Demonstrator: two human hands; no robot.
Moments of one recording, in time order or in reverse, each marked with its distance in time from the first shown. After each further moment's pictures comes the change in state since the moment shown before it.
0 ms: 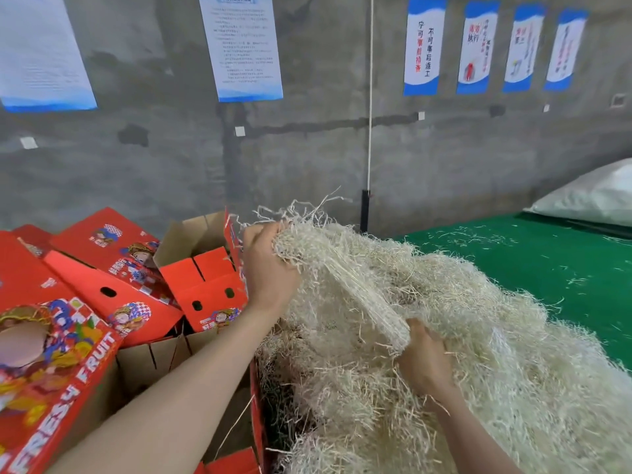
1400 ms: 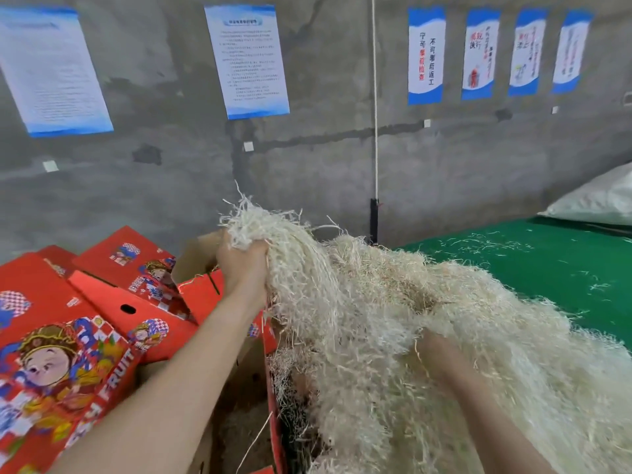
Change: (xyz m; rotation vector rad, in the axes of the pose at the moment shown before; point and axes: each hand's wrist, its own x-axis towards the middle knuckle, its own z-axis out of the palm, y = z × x) left_hand 0.043 0.009 -0.031 -0.521 0.224 -0.554; right_hand 0.001 -0.030 -0.043 -0.038 -0.282 0.018
